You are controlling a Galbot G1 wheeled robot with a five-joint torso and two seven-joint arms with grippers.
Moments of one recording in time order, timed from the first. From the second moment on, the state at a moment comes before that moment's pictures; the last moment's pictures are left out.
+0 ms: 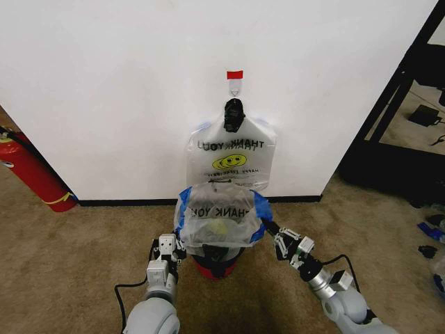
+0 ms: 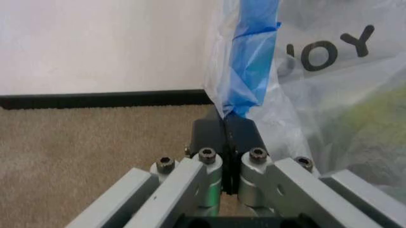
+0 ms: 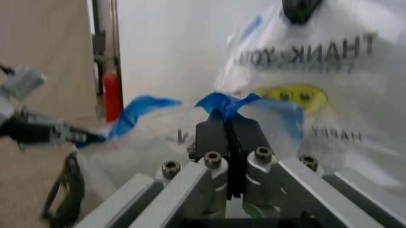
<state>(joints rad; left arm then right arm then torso) 1.45 -1.23 -0.19 -2.07 -0.25 0.30 -0.48 -1.32 1.05 0.27 1.61 0.56 0.63 -0.57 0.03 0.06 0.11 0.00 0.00</state>
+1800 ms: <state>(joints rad) 1.67 -0.96 -0.22 -2.06 0.04 0.19 -0.42 -1.44 0.97 0.27 1.58 0.69 0.57 -0.73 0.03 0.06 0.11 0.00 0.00</state>
